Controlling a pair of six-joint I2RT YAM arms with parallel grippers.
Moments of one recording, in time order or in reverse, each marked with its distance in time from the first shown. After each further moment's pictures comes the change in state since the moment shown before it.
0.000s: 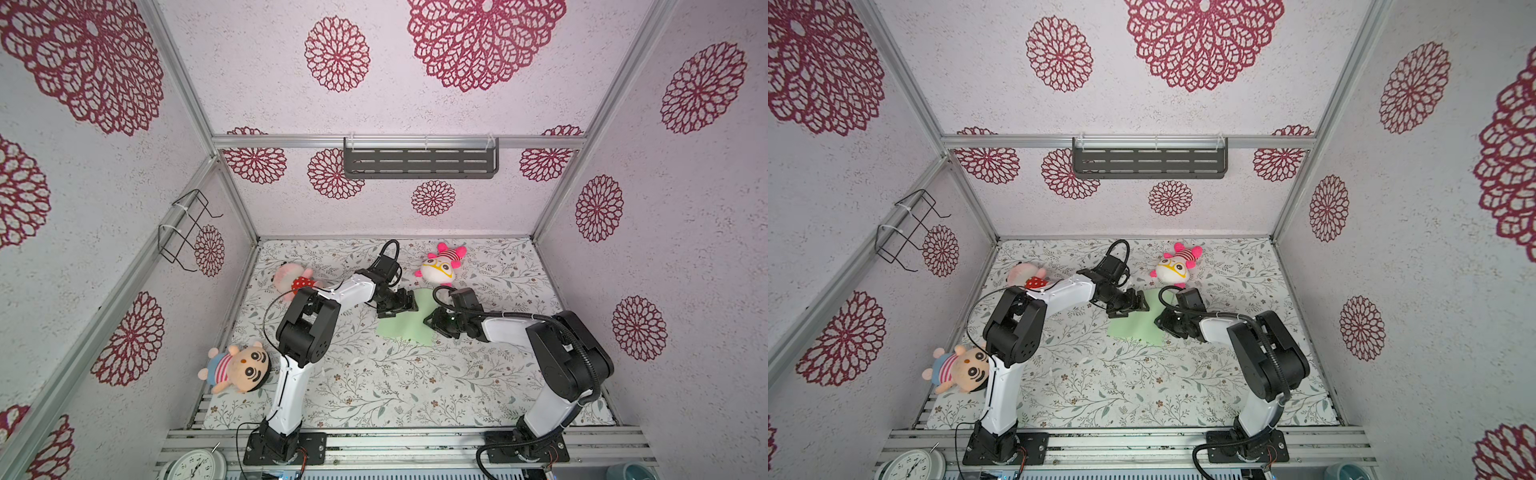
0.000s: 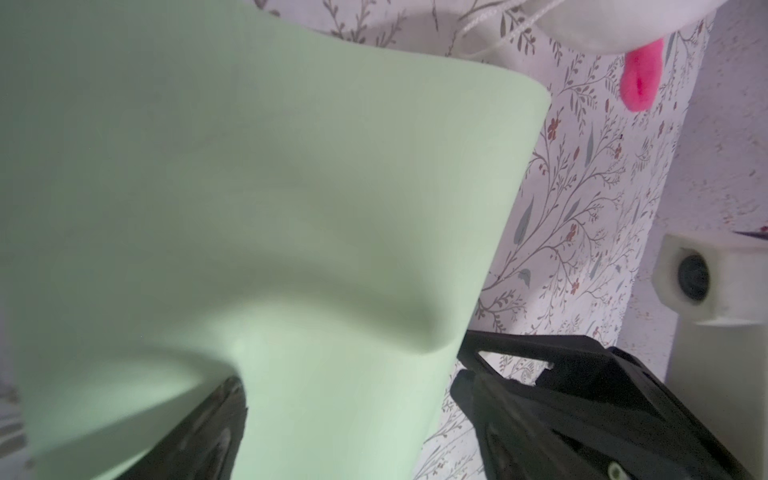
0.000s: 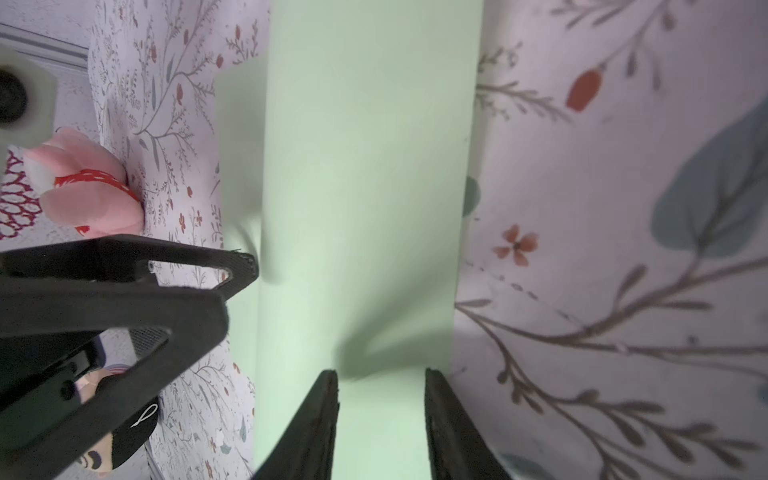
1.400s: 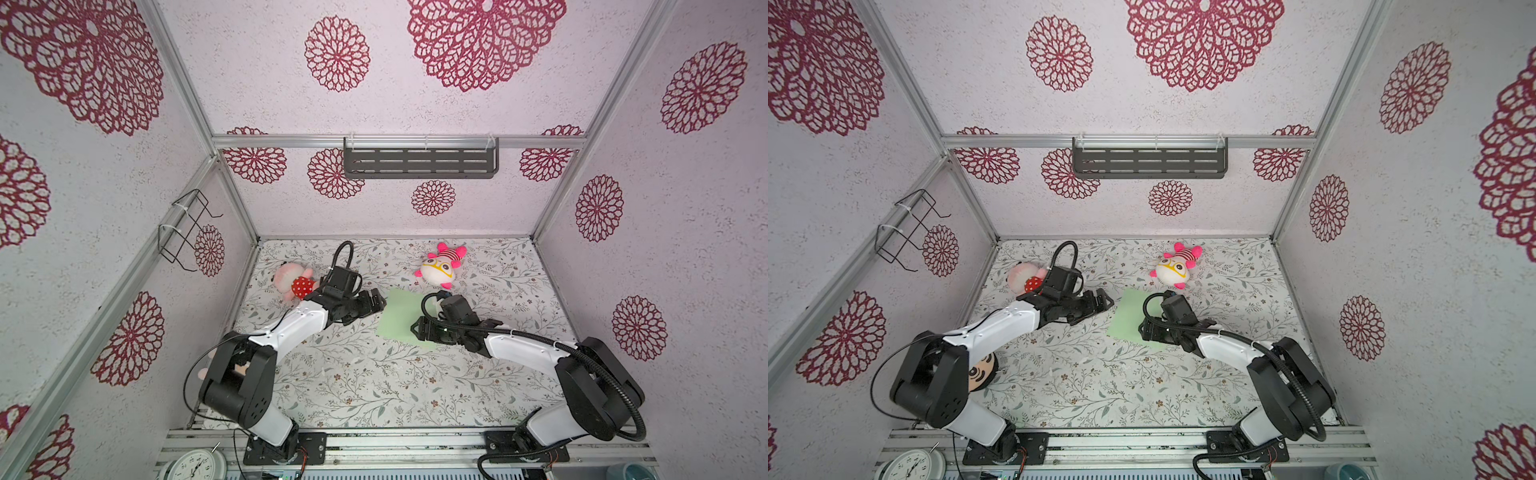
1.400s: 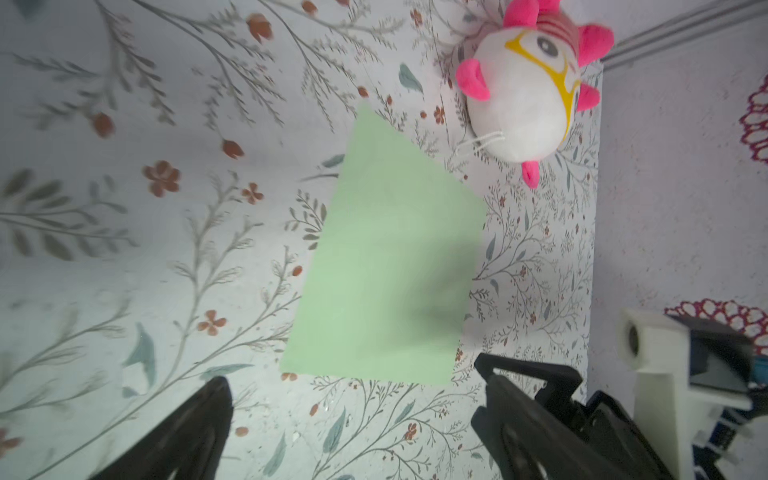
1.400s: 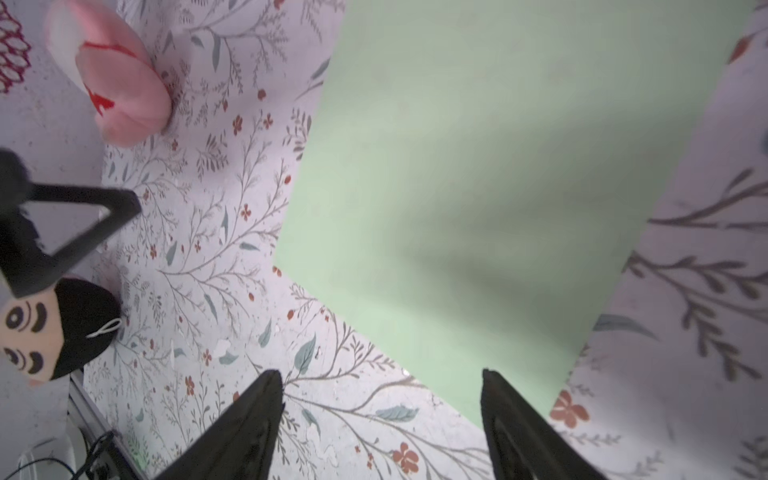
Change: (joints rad) left arm 0.094 -0.550 -0.529 0.216 -0.163 -0.116; right arm 0.162 -0.233 -0.044 -0.134 0.157 -0.094
